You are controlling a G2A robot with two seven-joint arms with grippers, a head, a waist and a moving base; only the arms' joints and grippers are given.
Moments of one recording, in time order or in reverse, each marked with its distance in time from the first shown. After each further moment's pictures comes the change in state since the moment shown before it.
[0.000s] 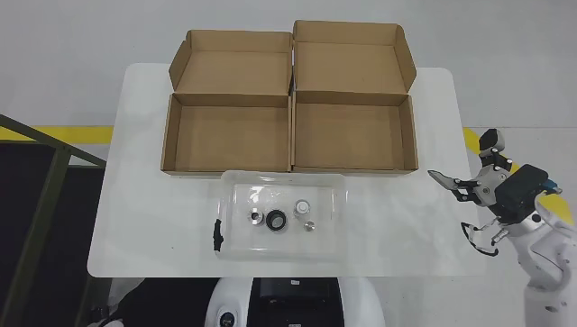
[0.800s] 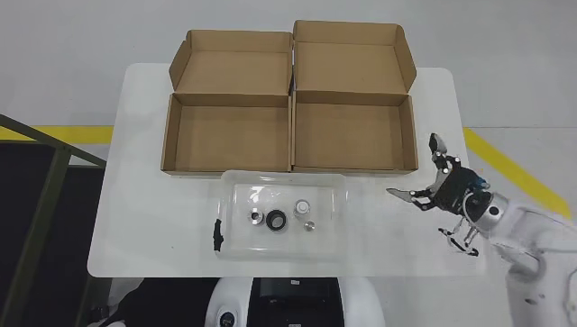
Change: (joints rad) left arm 0.000 0.000 0.000 0.000 0.000 0.000 0.000; right arm 0.073 0.022 -0.171 -0.107 -0.057 -0.150 0.246
